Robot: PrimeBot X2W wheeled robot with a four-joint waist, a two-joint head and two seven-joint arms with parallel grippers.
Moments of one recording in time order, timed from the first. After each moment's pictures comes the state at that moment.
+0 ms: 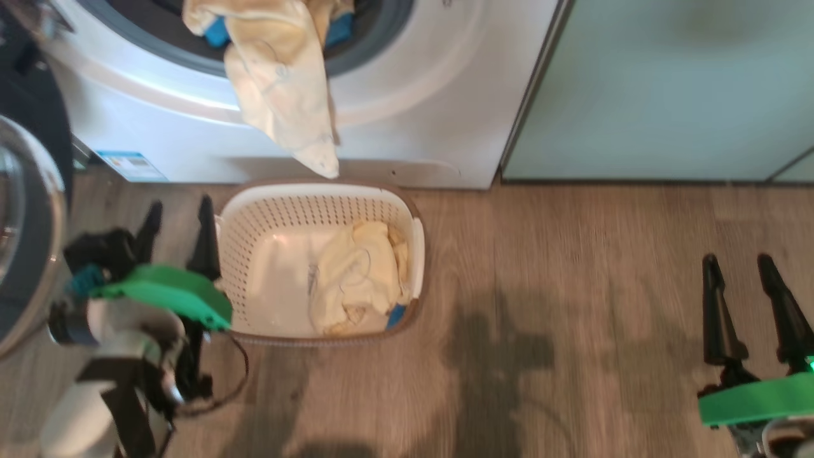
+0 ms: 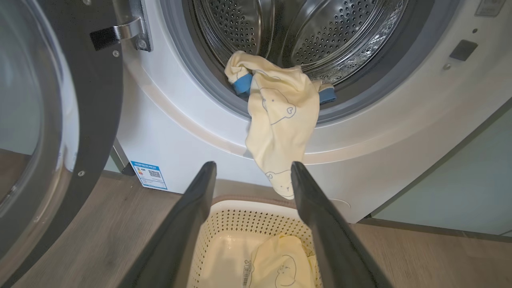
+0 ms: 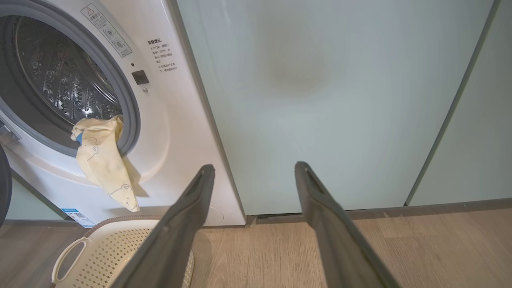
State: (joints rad) left arm -0.23 0.35 -0.20 0.14 -0.59 0.24 -0.17; right arm 0.04 -0.09 0.00 -0.09 0.28 0.13 -0.15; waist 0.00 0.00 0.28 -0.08
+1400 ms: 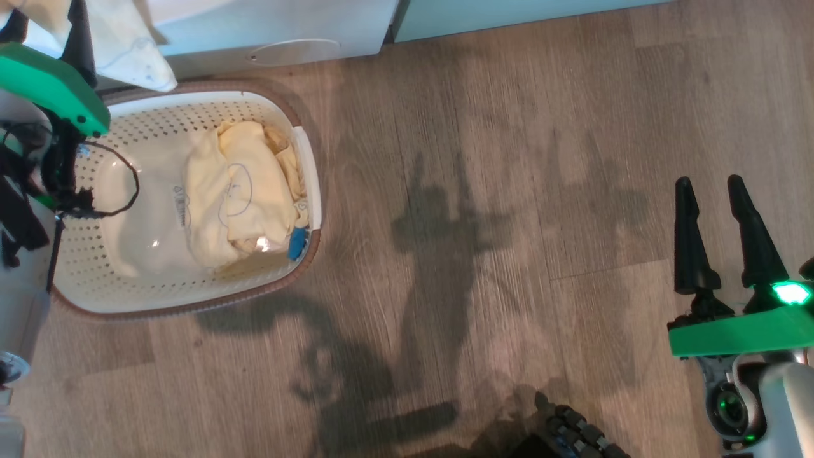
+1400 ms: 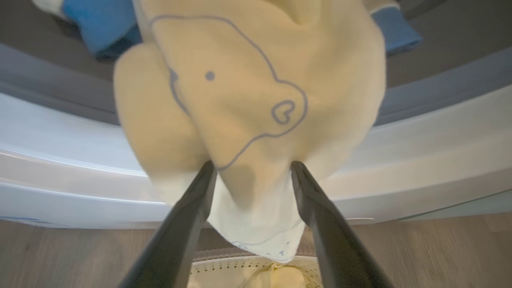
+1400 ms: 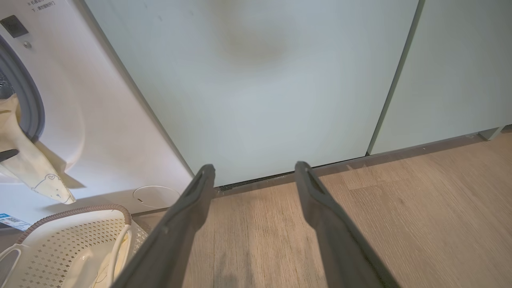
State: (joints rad) left arm -0.91 0.47 -0.23 0.73 -0.61 -0.01 -0.10; right arm -0.19 -0.07 0.10 0.04 0.37 0.13 -0.25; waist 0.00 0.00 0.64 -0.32
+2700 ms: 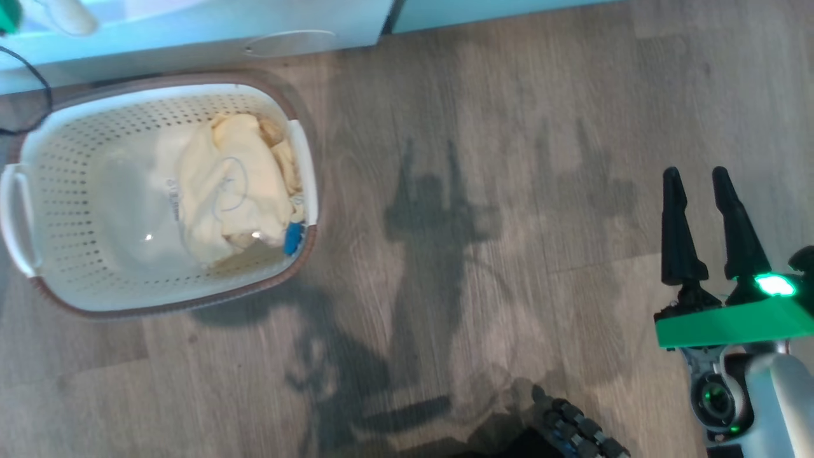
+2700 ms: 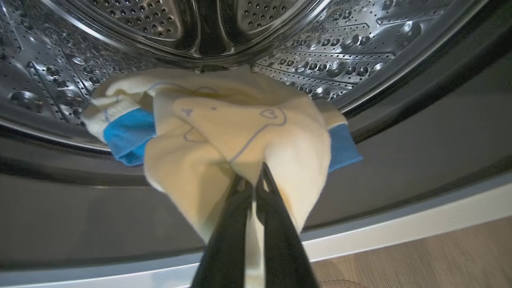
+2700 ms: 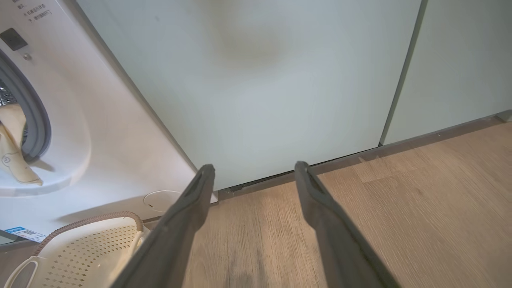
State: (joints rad) left arm -1.07 0.65 -0.29 0.49 -0.58 0.02 0.23; right arm -0.22 -0.05 0.14 0.04 0.43 0.13 -0.26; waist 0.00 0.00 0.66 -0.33
